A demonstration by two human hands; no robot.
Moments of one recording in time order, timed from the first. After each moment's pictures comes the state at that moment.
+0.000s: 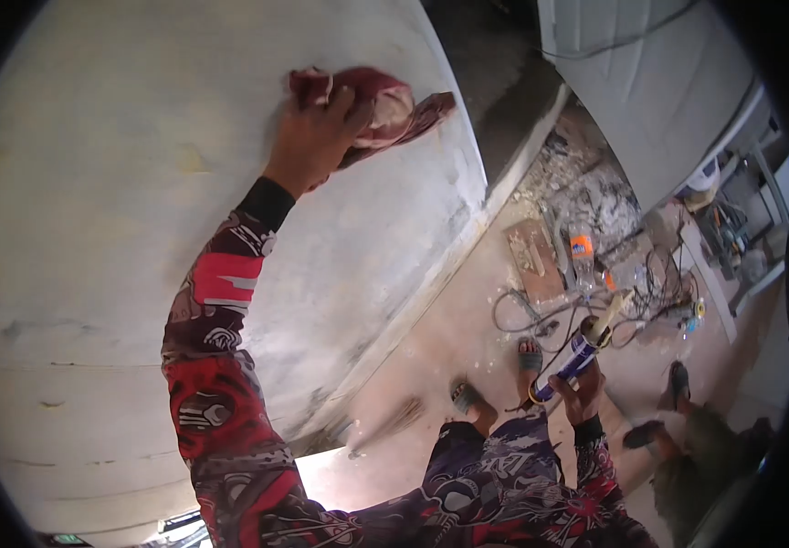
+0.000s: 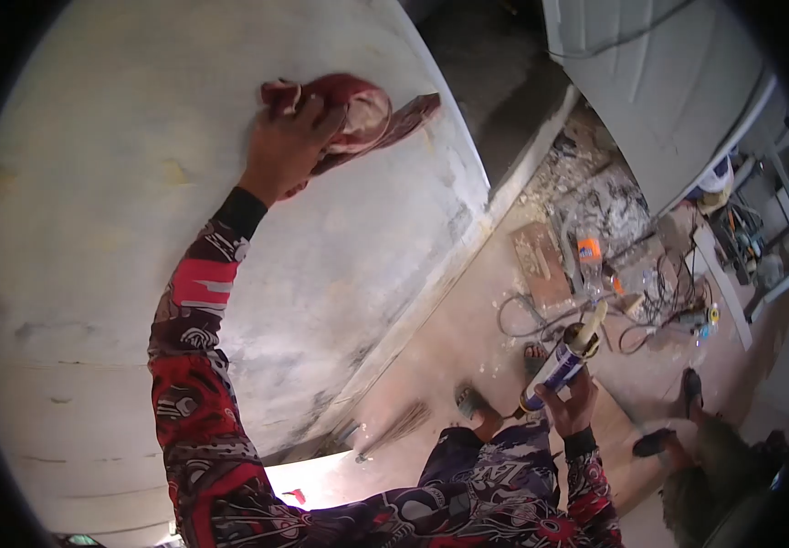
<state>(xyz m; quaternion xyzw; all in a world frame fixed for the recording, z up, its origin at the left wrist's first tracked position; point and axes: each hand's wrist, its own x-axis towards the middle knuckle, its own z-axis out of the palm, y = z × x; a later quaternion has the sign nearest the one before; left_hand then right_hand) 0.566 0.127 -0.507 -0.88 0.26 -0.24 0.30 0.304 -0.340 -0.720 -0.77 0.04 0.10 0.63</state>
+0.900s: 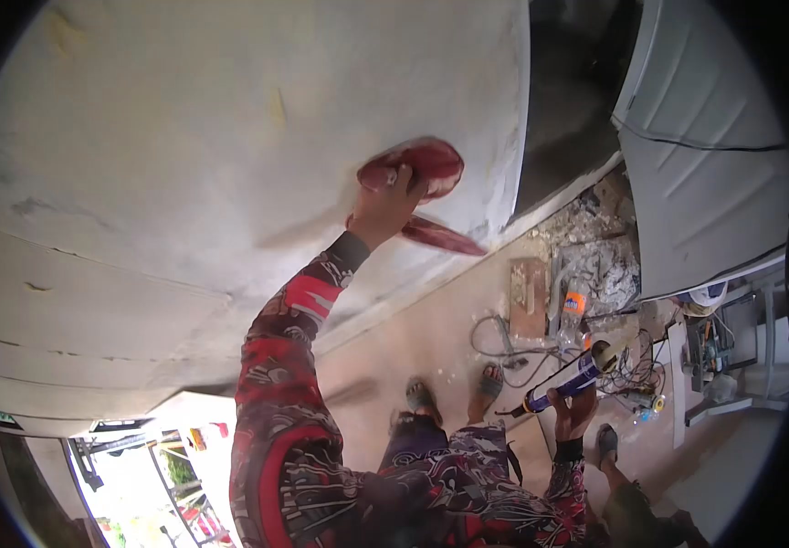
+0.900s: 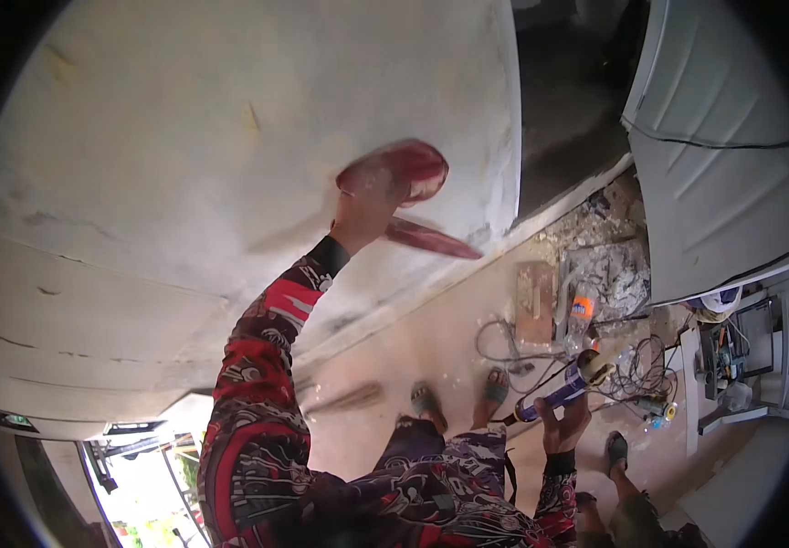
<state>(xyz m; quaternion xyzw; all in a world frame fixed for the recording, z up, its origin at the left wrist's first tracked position) 0.438 0.157 -0.697 -0.94 0.08 -0.27 0.18 0.324 -0.348 -0.733 -0.79 -0.04 0.02 0.61</state>
